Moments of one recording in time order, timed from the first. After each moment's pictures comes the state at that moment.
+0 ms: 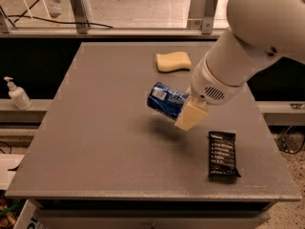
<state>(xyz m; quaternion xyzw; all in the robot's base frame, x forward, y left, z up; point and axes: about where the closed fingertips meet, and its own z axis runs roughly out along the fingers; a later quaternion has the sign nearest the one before) 0.464 -0.086 0.872 -0.57 0.80 0.06 0.18</state>
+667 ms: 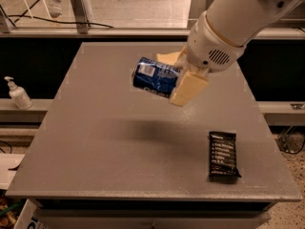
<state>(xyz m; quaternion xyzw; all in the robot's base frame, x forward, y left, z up) 0.475 -0.061 0.938 -0.66 0.72 0.09 0.21</state>
